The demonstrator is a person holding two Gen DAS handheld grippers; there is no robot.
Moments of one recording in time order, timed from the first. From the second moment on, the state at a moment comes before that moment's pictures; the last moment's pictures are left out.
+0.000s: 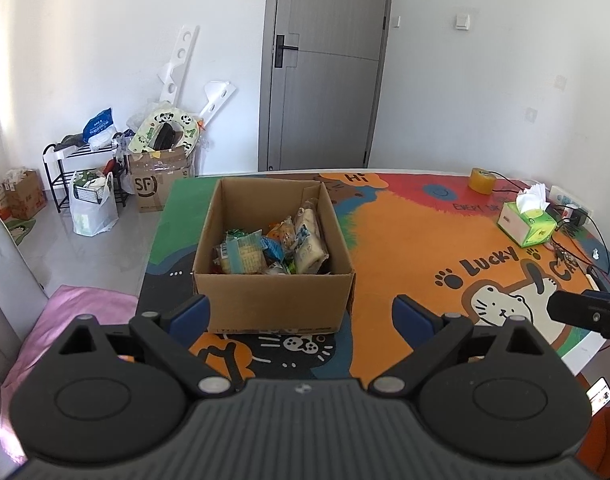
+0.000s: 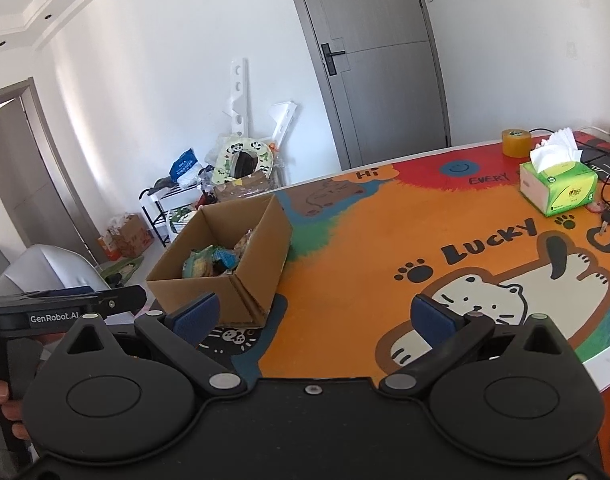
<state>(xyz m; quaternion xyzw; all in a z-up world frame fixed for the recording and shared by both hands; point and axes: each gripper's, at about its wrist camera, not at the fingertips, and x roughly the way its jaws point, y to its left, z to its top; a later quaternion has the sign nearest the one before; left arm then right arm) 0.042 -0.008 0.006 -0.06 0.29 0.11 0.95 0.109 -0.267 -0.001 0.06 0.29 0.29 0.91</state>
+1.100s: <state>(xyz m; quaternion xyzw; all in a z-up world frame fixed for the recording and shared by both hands) 0.044 -0.008 0.002 -0.07 0.30 0.11 0.95 0.104 -0.260 -0.002 0.04 0.28 0.28 0.92</state>
